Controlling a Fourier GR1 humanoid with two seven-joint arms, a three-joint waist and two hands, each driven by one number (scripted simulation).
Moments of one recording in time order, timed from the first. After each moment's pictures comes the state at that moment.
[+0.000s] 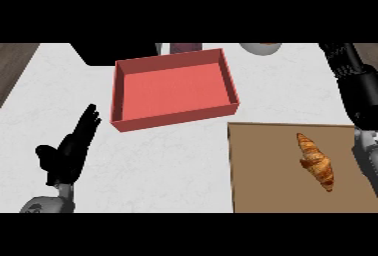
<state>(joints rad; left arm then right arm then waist) -0.06 0.23 -0.05 -1.42 0.10 0.07 -0.01 -0.41 -0.52 0.11 -1.53 -0.15 -0.10 -0.07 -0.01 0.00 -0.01</state>
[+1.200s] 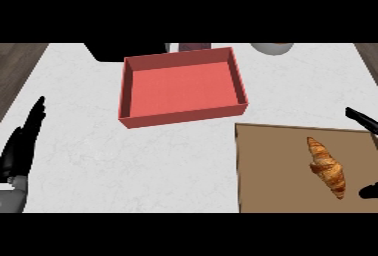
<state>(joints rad) -0.09 0.44 0.04 -1.35 -0.10 0.18 0.05 -0.18 -0.85 0.18 -1.06 0.01 0.36 -0.90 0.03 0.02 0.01</state>
